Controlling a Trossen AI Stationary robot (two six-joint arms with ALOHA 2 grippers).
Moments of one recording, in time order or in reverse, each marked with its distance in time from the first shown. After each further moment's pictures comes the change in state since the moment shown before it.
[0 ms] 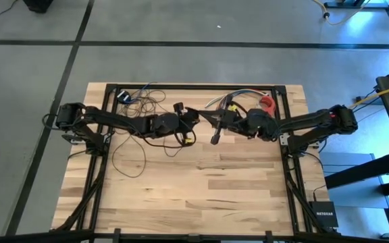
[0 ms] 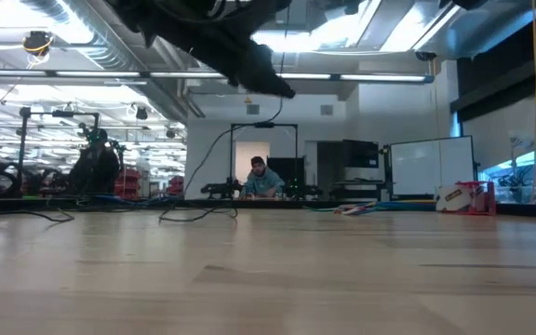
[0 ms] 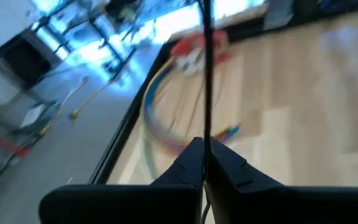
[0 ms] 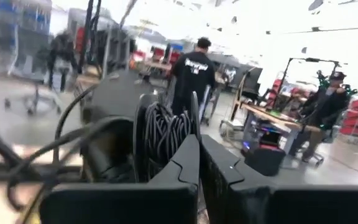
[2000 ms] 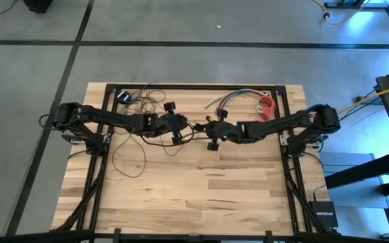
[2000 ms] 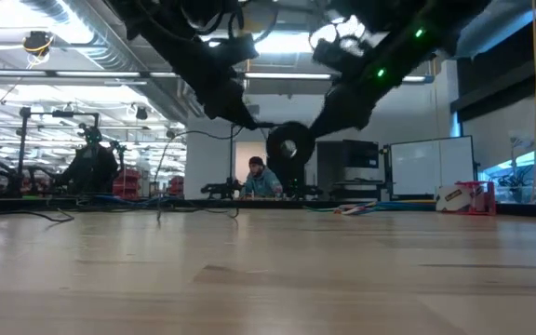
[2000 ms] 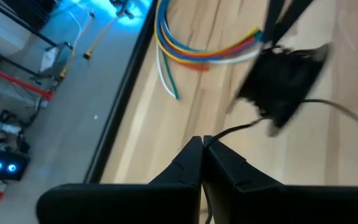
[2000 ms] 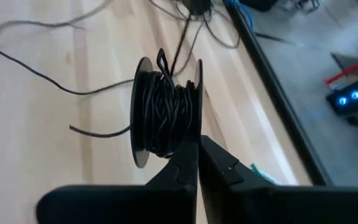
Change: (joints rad) left arm 0.023 -0.047 0.000 -0.344 -0.131 -0.037; right arm -0.037 0.222 0.012 -0.654 0.191 0.119
